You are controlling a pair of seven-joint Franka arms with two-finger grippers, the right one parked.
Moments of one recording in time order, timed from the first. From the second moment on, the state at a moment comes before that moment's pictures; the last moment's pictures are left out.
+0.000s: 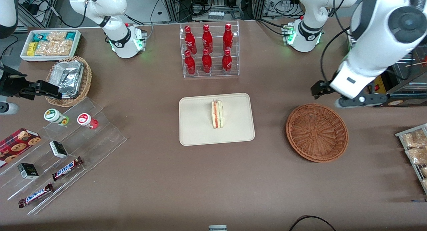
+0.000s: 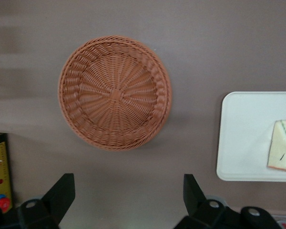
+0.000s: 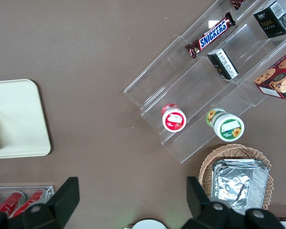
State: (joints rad) arm -0.18 -0.02 -0.05 -1.74 0.03 1.66 -0.28
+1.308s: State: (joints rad) arm -0.03 -0.02 -0.02 -1.65 0.00 1.63 -0.11
